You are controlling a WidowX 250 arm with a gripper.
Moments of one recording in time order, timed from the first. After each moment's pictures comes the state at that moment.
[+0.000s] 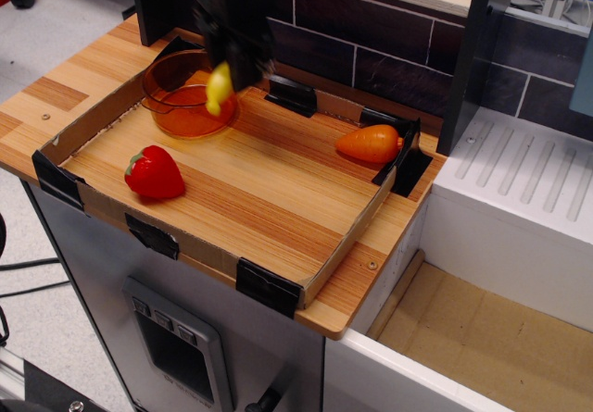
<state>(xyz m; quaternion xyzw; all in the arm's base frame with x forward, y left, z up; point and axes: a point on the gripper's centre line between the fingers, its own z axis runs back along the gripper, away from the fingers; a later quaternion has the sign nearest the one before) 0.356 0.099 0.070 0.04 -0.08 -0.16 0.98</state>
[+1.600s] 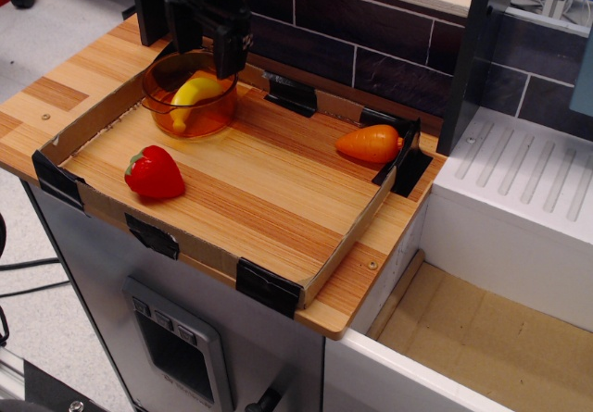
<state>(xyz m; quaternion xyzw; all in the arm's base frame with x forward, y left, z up) 0.370 0.126 0.062 0.03 -0.02 -0.12 0.99</state>
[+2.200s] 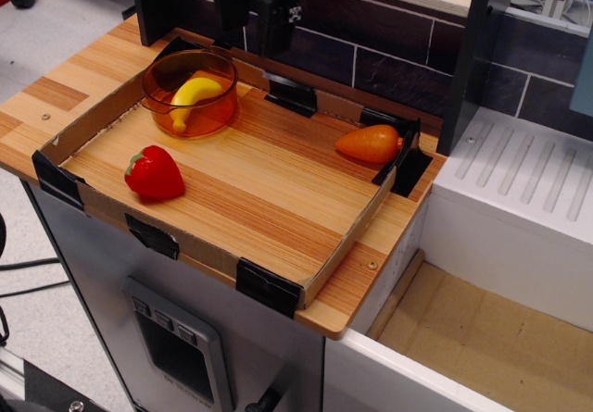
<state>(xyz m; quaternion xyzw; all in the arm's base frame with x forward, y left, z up) 0.367 0.082 0.093 0.02 0.01 -0.18 0.98</state>
